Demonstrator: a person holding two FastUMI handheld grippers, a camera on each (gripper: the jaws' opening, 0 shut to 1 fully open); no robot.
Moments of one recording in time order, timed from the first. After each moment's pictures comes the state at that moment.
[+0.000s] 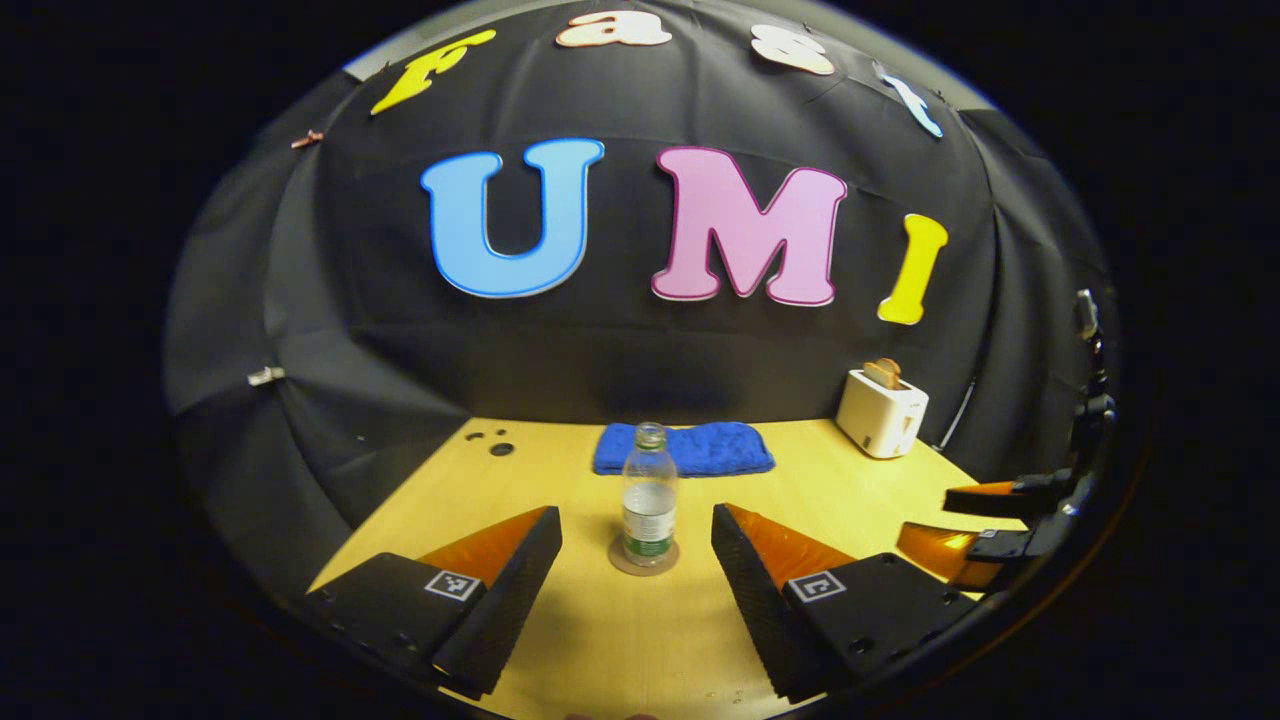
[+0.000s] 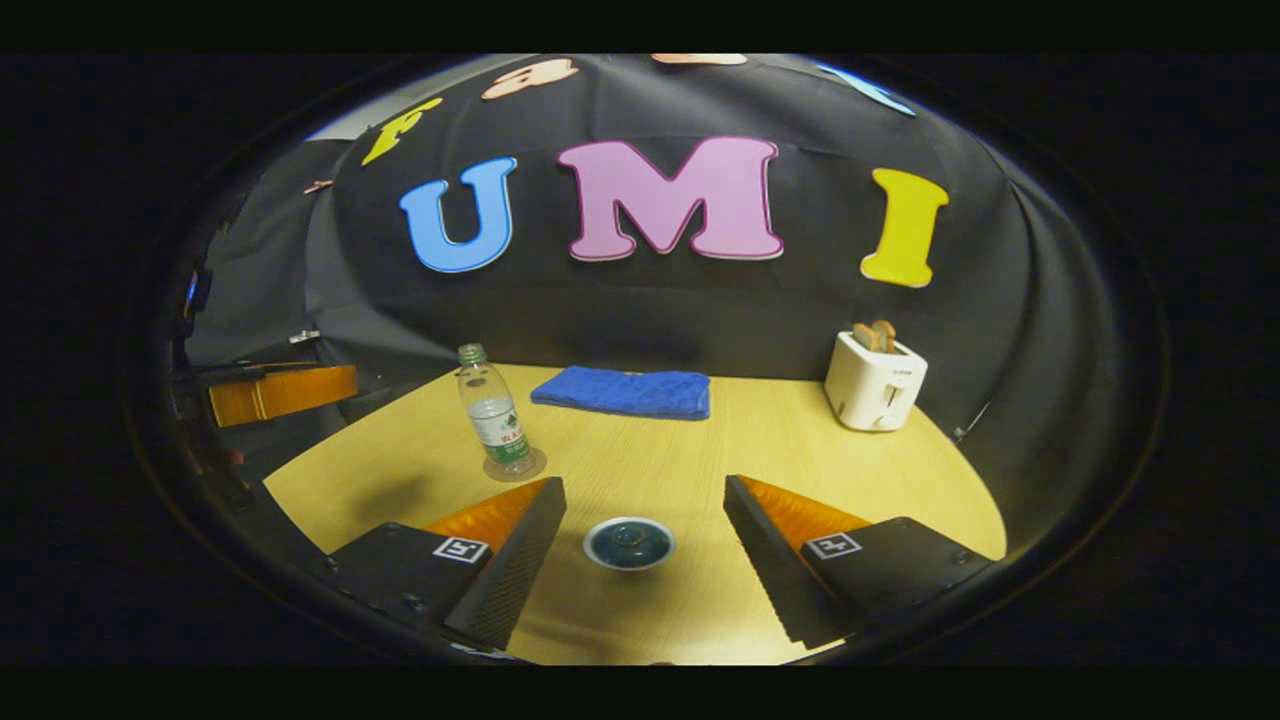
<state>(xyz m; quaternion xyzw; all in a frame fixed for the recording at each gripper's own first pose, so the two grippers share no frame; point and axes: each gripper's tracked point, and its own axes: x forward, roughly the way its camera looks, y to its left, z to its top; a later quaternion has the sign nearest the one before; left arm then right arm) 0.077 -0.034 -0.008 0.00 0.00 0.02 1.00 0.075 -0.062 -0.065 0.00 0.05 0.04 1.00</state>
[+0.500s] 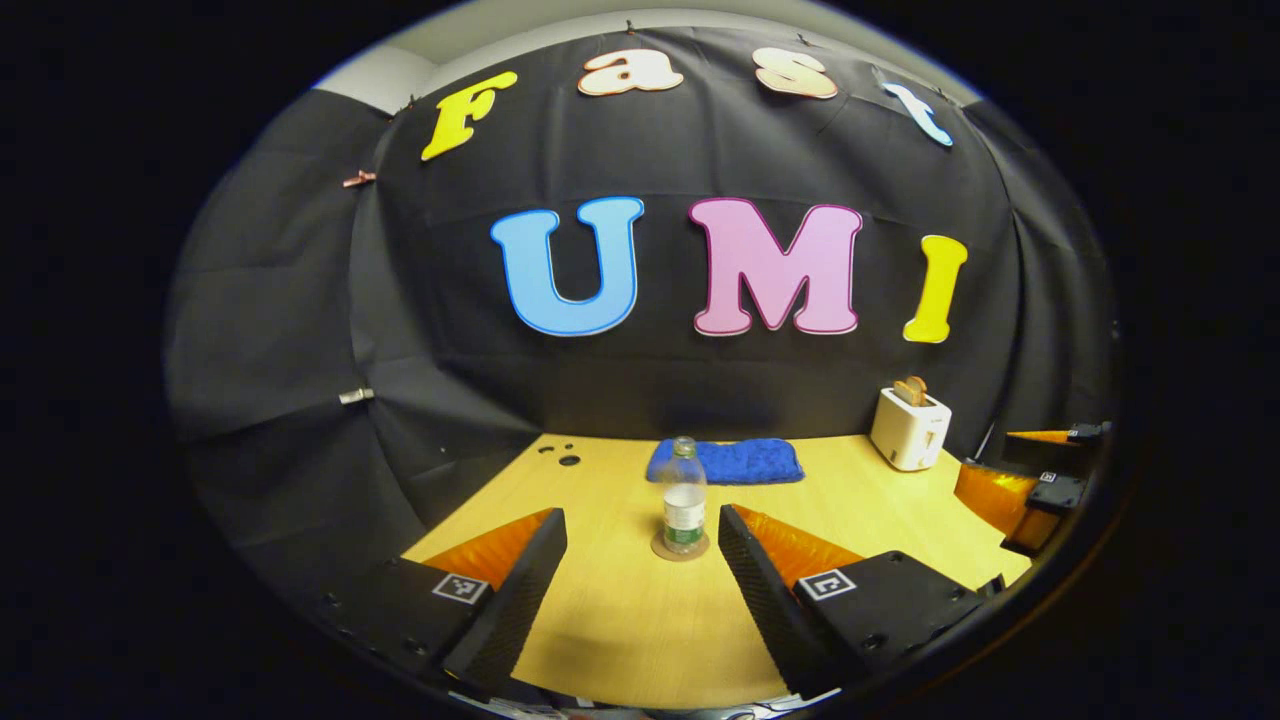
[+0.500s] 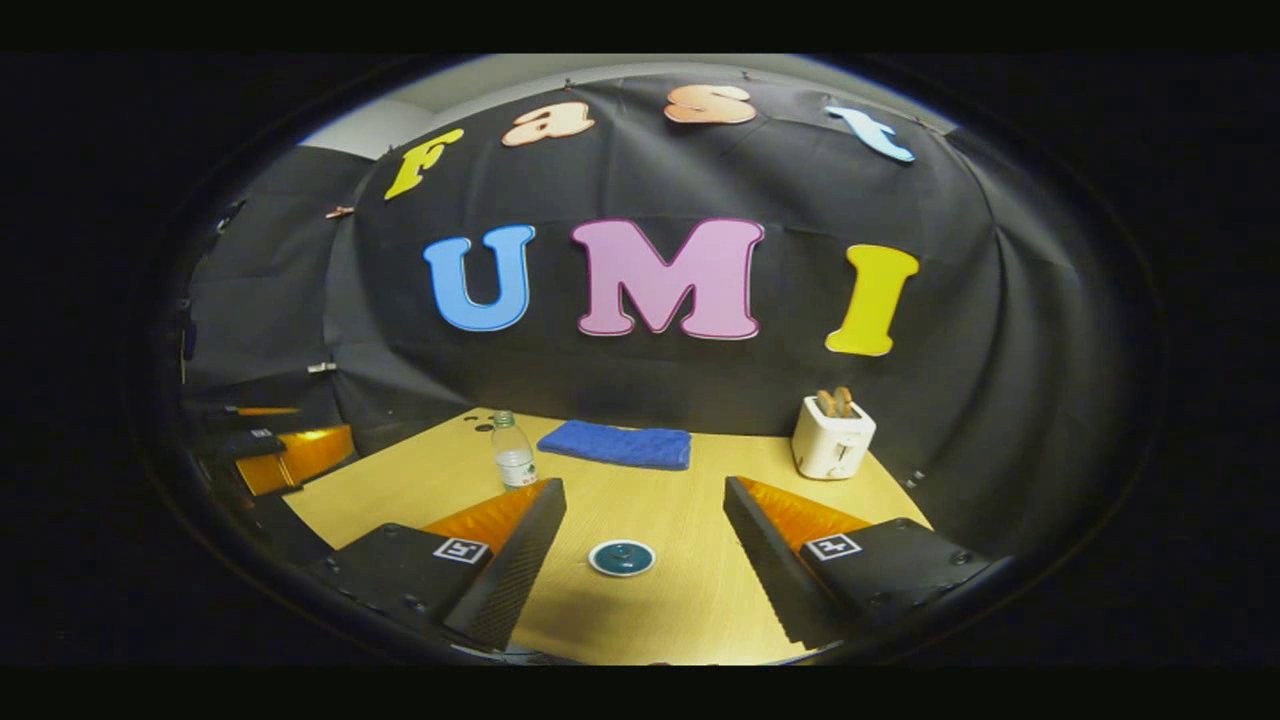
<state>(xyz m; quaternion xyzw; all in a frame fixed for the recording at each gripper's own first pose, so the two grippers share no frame) -0.022 -0.053 -0.015 -0.03 0.01 0.07 1.00 -0.016 -0.061 0.002 0.00 -0.02 0.01 1.00</state>
